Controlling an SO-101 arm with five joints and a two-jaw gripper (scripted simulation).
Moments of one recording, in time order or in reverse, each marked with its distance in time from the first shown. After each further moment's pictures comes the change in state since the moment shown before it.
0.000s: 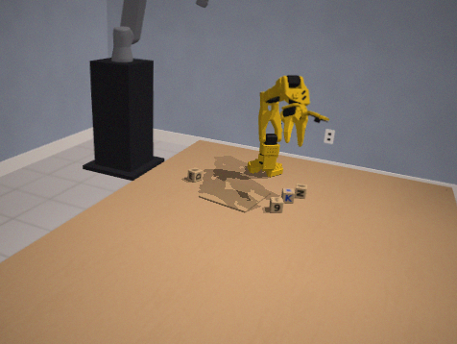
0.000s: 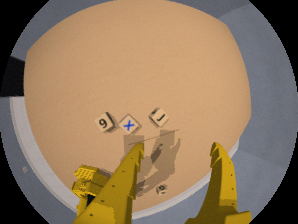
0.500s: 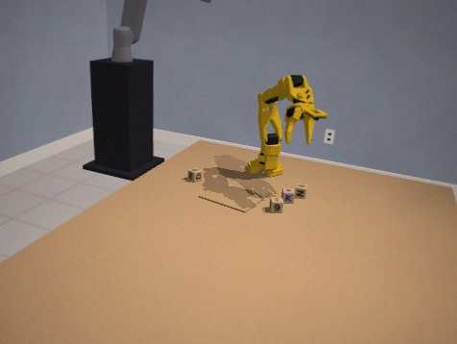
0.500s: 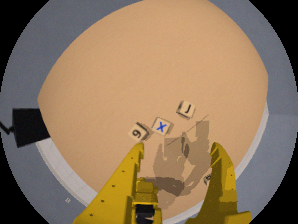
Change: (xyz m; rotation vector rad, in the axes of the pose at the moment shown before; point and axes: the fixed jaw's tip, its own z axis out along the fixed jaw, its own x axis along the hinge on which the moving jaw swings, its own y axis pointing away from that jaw) arm -0.007 0.026 -0.006 -0.054 -0.025 0.450
